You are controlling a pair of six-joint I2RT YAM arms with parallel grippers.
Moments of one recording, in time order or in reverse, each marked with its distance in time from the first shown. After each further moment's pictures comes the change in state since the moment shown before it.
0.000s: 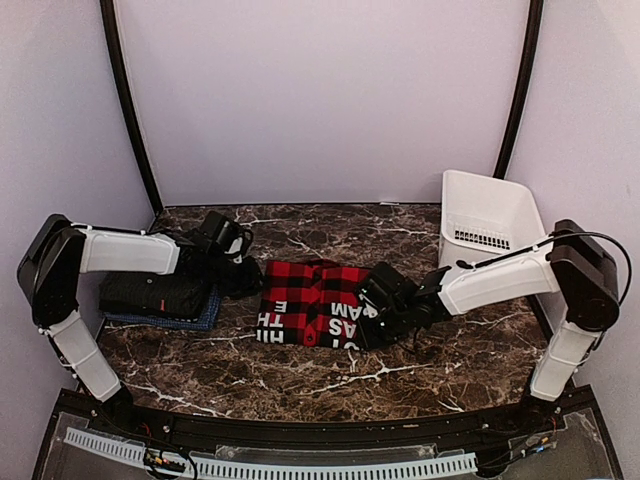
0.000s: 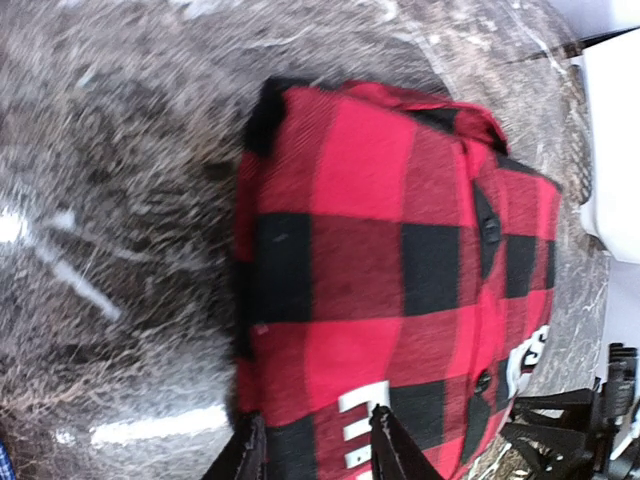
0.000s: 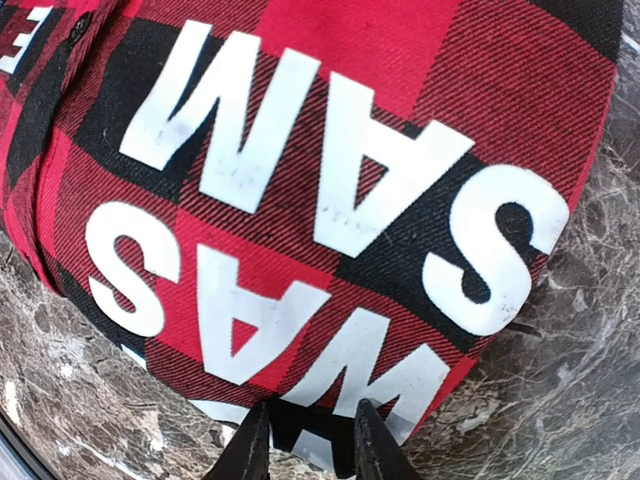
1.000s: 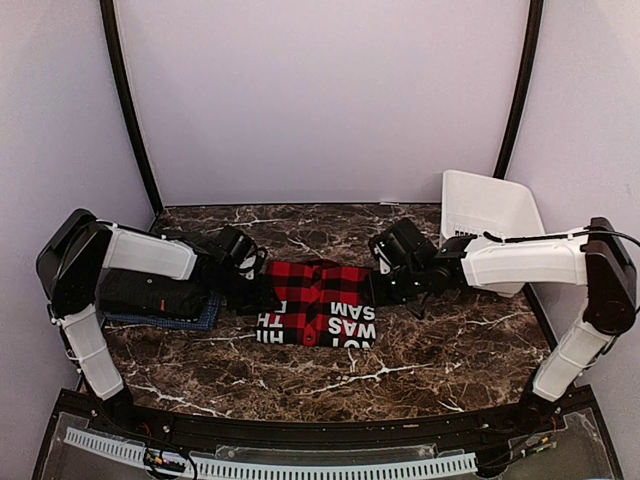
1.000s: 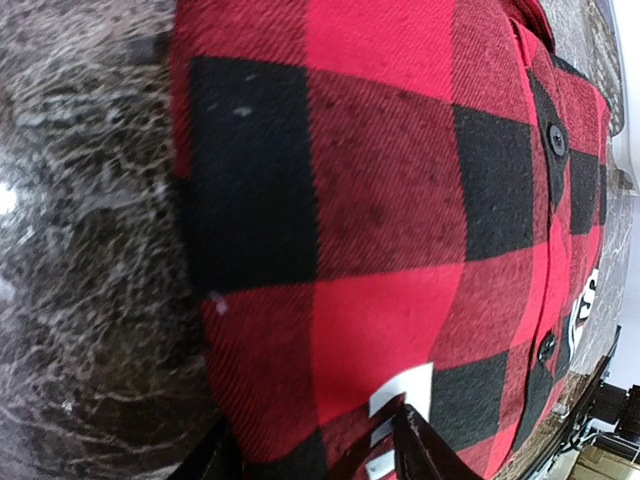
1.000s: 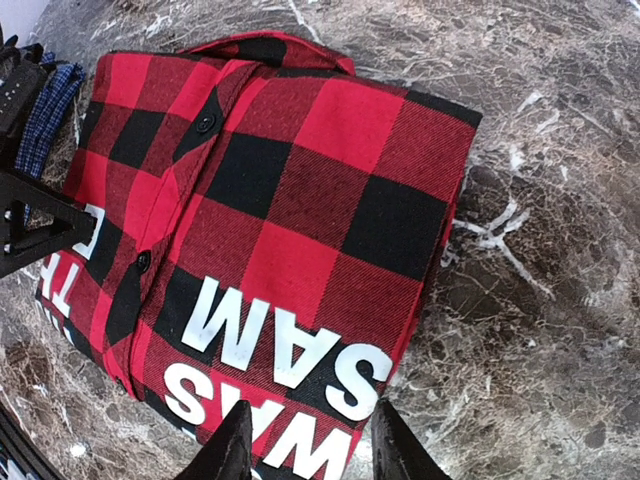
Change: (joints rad) left arm -0.023 0.116 -0.013 -0.008 0.097 0.055; right arm -0.121 -0.112 0.108 -0.047 0.085 -0.025
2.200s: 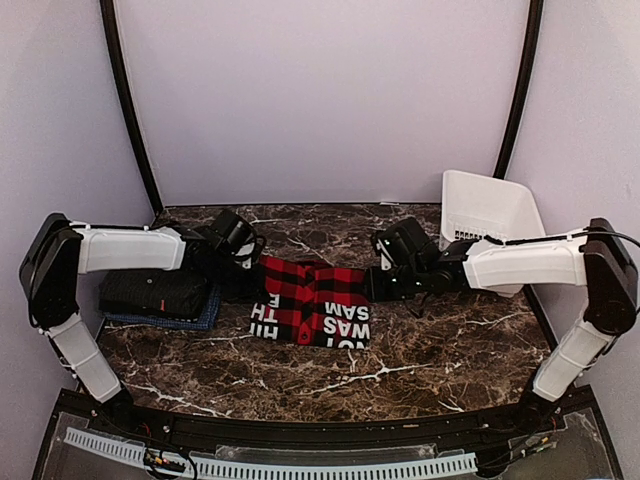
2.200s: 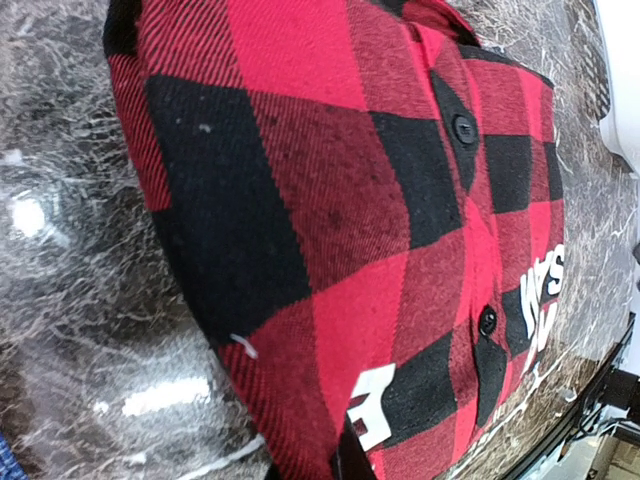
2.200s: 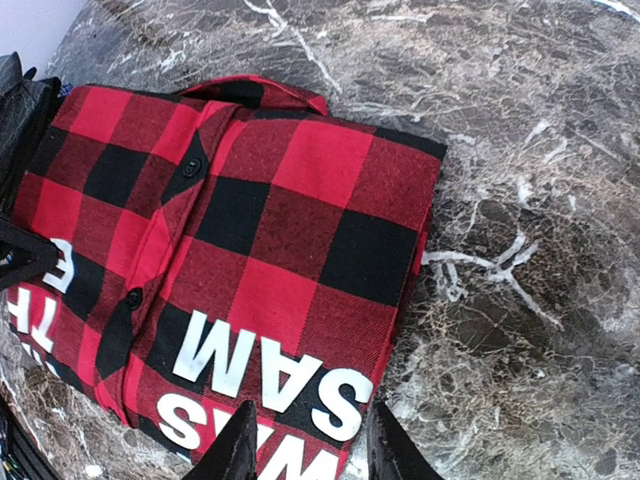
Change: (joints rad) left arm -0.037 -0.107 0.083 -0.196 -0.084 0.032; right arm -0.022 -0.016 -0.042 0.118 -0.008 0.011
